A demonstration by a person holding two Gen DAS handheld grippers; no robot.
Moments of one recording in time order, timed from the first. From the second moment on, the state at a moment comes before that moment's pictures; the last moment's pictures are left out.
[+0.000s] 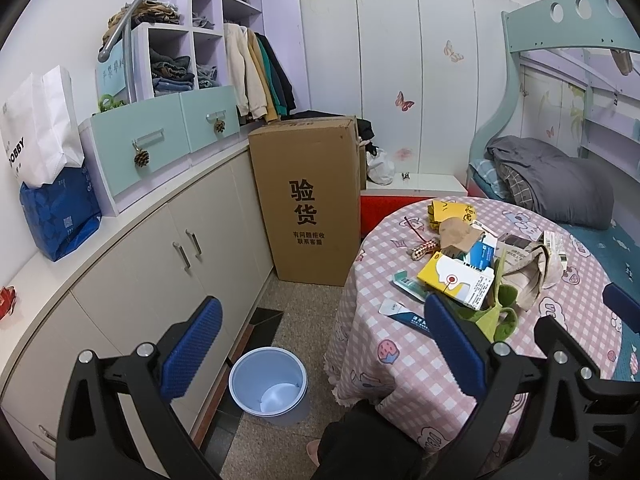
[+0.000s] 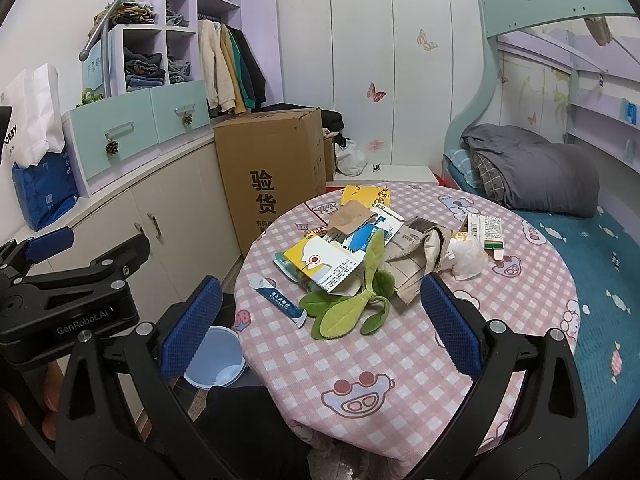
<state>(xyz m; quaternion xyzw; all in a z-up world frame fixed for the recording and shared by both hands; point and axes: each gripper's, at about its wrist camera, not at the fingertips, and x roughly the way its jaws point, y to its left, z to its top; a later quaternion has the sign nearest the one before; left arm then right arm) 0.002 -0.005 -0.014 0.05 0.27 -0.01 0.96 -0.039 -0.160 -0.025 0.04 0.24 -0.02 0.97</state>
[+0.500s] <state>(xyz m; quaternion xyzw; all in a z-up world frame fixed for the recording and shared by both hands) 0.004 -0.006 -0.015 0.05 0.28 -0.01 0.96 -0.036 -0.164 -0.034 0.05 0.25 -0.01 0.97</state>
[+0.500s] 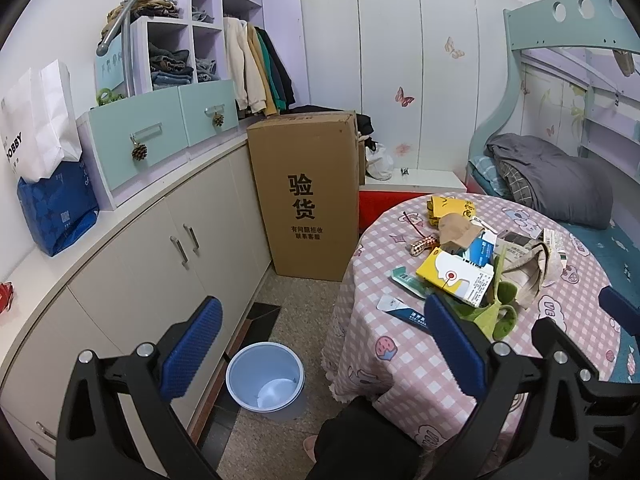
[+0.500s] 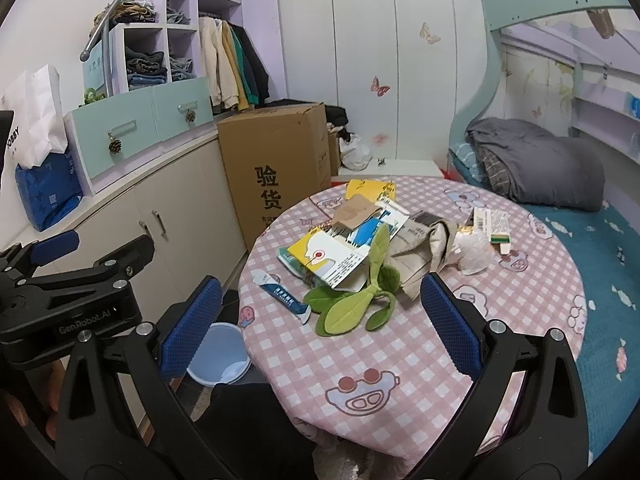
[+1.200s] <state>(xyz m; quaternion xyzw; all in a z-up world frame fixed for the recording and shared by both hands) 0.035 -0.030 -0.053 0.04 0.36 -0.07 0.93 -0.022 -0.194 -0.063 0.08 0.29 -0.02 0.95</state>
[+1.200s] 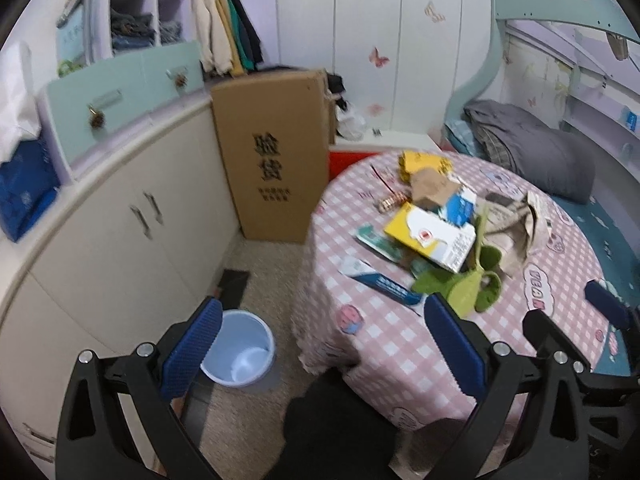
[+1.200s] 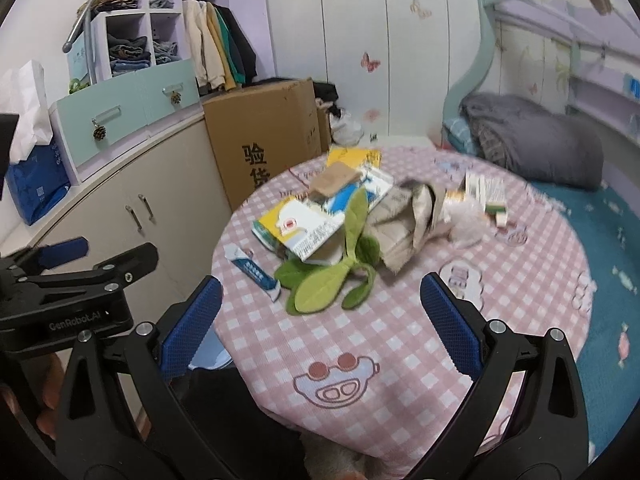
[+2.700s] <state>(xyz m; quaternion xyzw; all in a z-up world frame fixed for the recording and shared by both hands) 0.127 -0.034 -0.138 -0.02 0.43 -0.12 0.89 0.081 -0.218 -0.138 0.11 0.40 -0.04 0.91</state>
